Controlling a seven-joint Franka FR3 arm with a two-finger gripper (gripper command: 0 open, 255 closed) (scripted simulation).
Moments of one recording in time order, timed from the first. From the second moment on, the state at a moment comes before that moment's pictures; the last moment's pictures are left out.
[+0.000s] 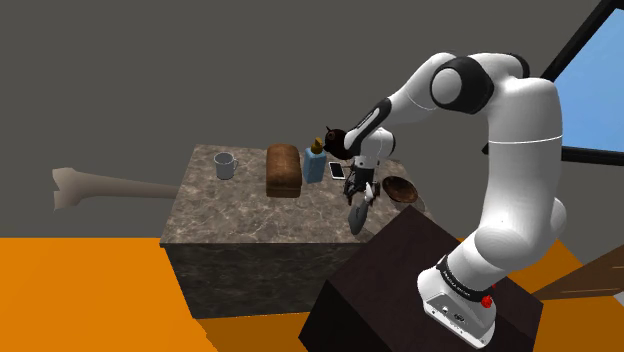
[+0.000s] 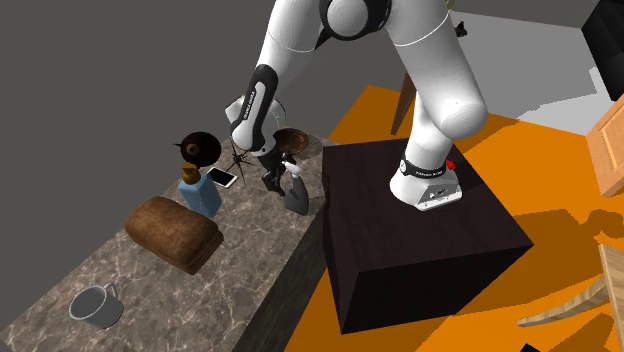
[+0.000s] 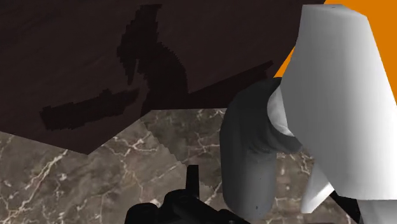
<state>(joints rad) -0.16 0.63 -0.19 -2.15 0.32 2.21 0.02</state>
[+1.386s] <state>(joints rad) -0.16 0.65 -0.18 -2.17 0.33 2.25 0.01</state>
